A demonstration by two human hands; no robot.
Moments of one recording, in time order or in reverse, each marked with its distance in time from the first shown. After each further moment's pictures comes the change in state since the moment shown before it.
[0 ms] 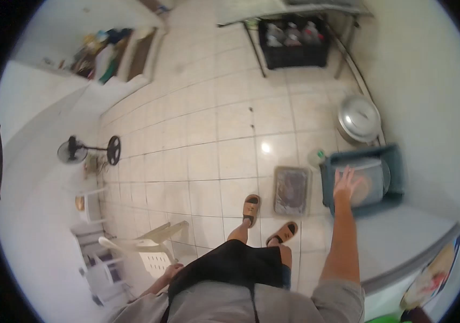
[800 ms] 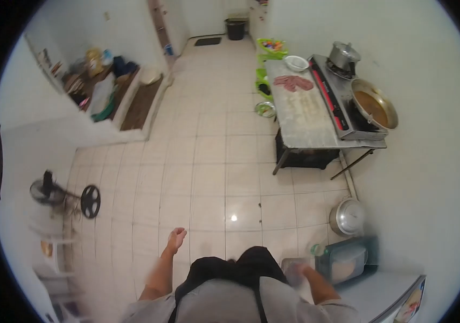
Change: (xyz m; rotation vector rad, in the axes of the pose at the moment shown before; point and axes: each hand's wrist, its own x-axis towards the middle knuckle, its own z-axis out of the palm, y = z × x) left_hand 0.396 0.242 -0.532 -0.519 0.320 0.296; right_hand 0.088 -0.326 -0.161 0.231 -0.772 -0.582
